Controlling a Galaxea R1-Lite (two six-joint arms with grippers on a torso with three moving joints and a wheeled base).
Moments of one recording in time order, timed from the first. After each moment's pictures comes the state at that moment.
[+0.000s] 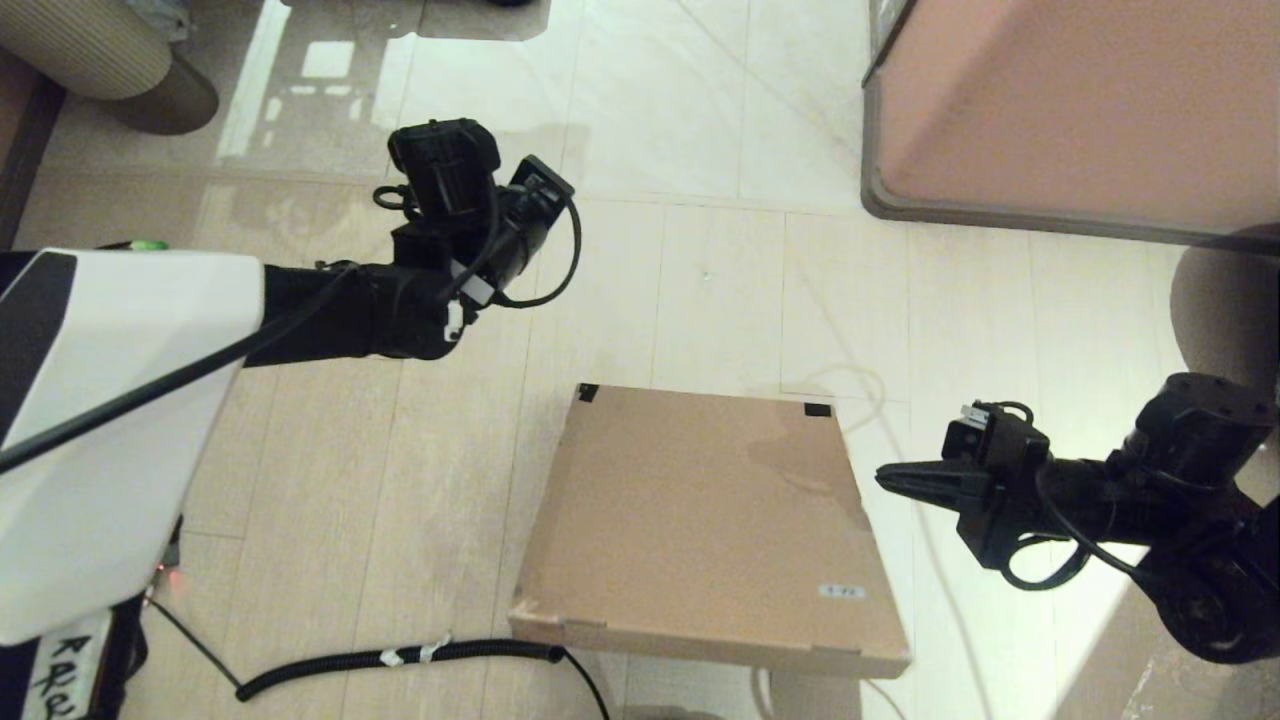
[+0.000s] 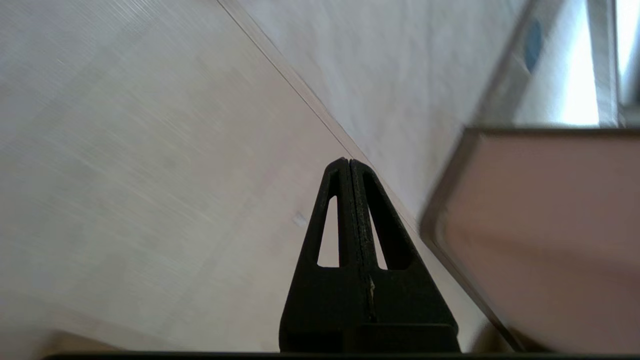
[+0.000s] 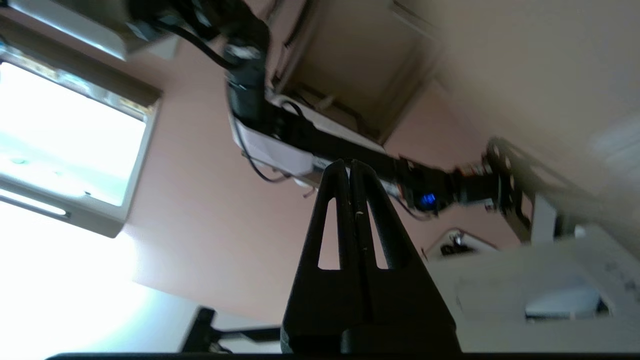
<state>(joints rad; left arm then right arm) -0.44 2.22 -1.93 -0.49 0.22 -0.80 0.04 1.93 -0.50 -1.52 1.34 1.84</state>
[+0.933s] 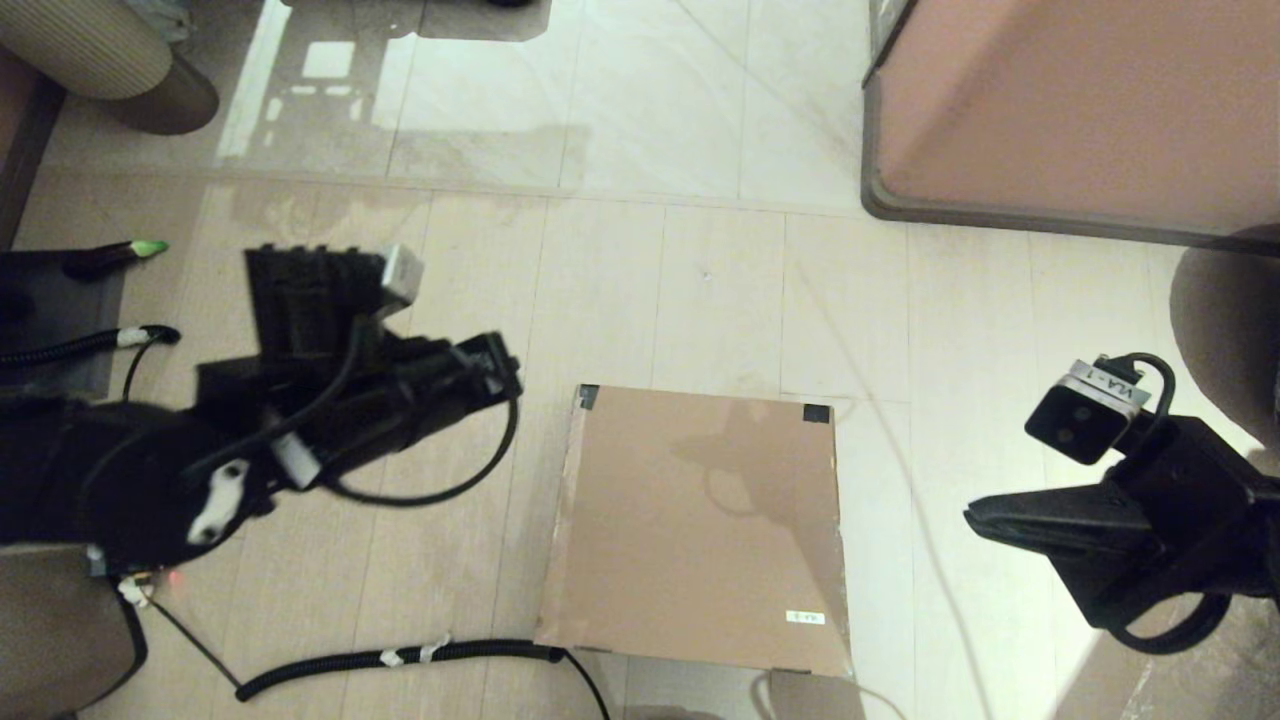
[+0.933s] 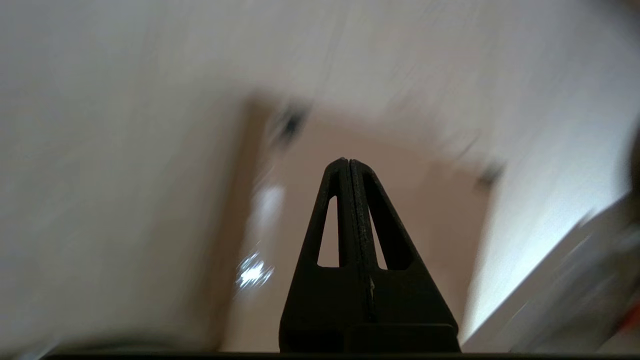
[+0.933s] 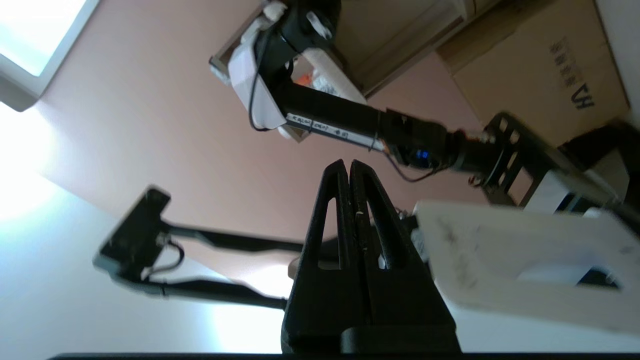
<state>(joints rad) -0.44 1.65 -0.90 -0.51 0.12 -0.38 0.14 1.52 -0.32 -1.52 1.34 1.72</state>
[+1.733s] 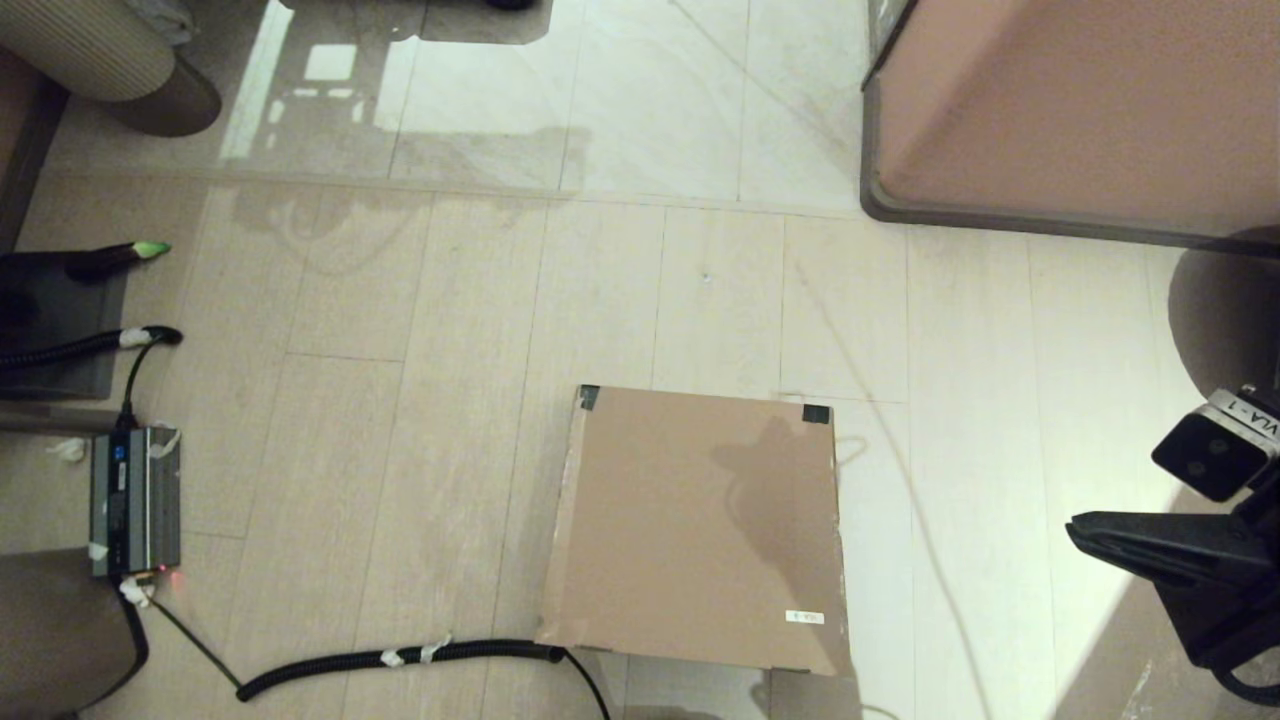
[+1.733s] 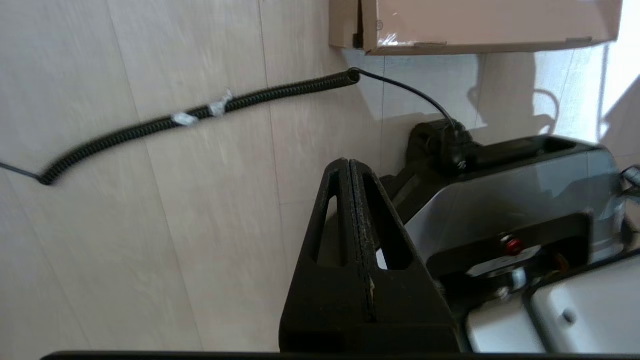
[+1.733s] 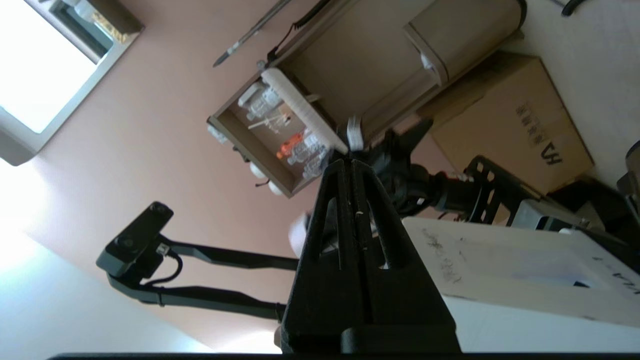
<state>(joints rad) -0.23 0.49 -0.03 -0.06 -0.02 -0.02 -0.08 1.37 -0.19 -1.52 1.34 1.72</state>
